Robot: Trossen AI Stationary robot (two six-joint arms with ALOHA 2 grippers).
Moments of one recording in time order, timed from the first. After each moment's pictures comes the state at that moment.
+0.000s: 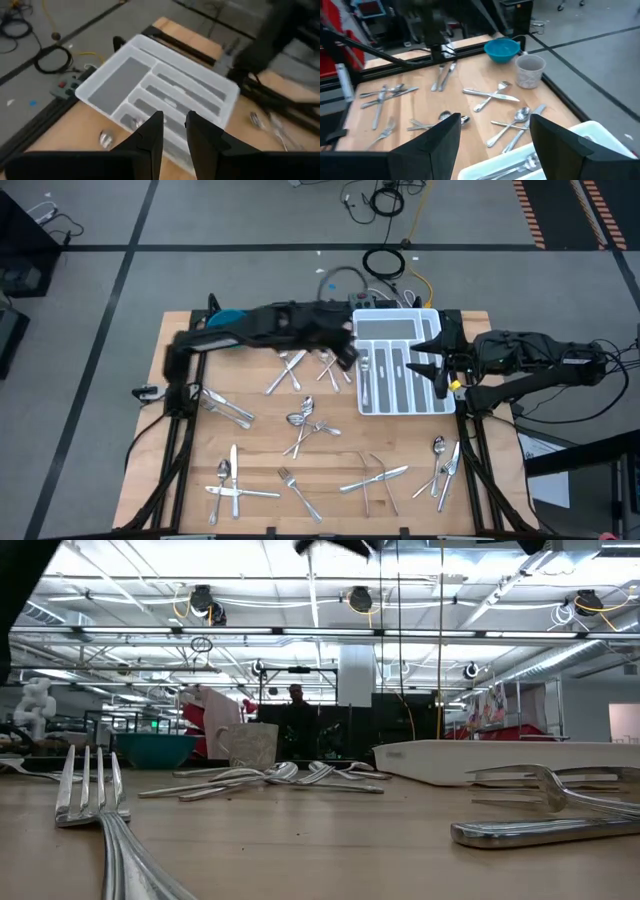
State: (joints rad) left arm 0.08 1.92 2.24 -0.98 -0.27 -0.37; right arm 0.13 0.79 1.12 -0.76 0.38 0.29
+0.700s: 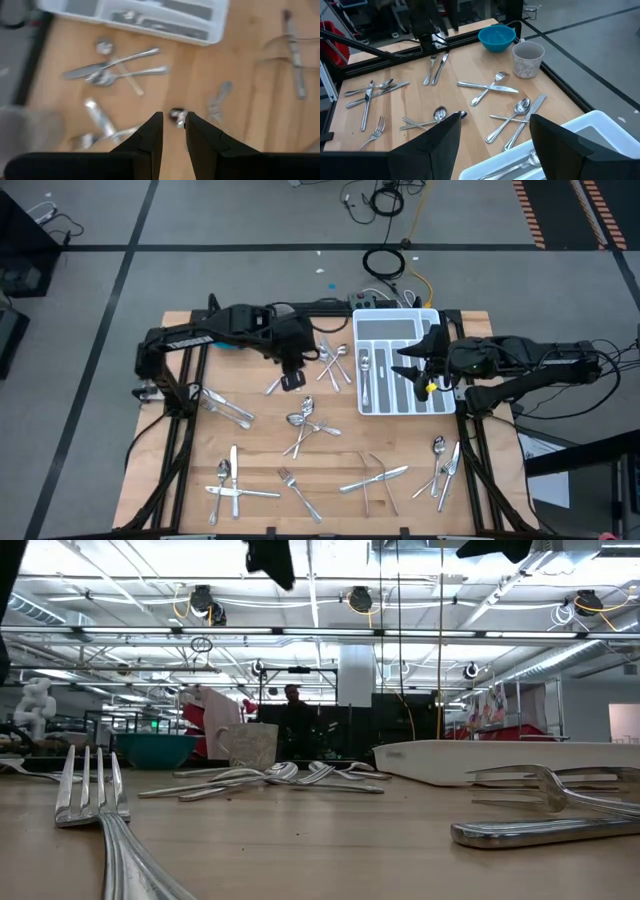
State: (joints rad) left arm 0.13 1.69 1.86 -1.22 -0.01 -0.08; right arm 0.13 0.91 1.12 -0.72 0.39 0.37
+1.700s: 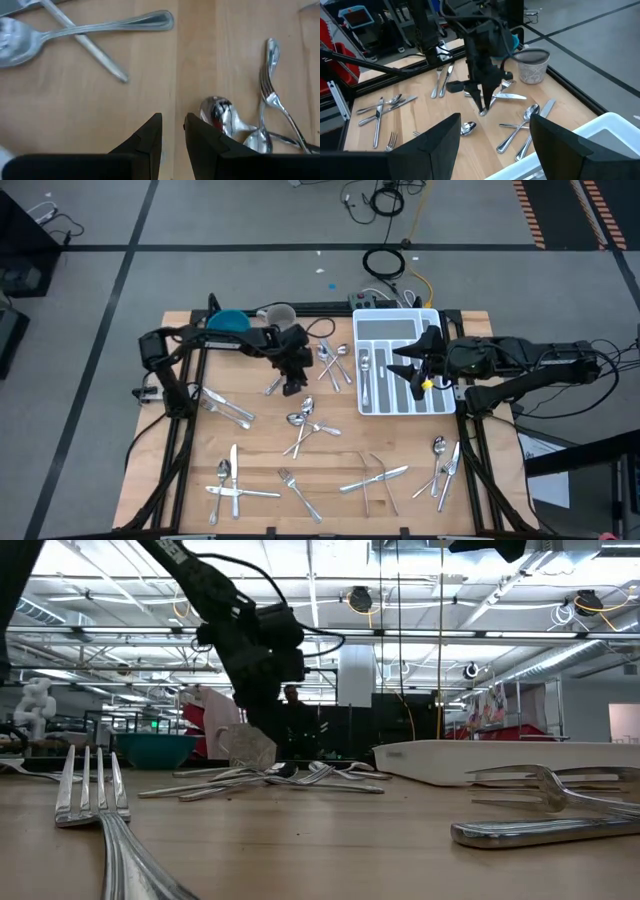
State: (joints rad) left arm 0.39 1.78 1.08 -0.42 0.43 0.20; right arm 0.13 0.93 1.12 -0.65 0.39 0.43
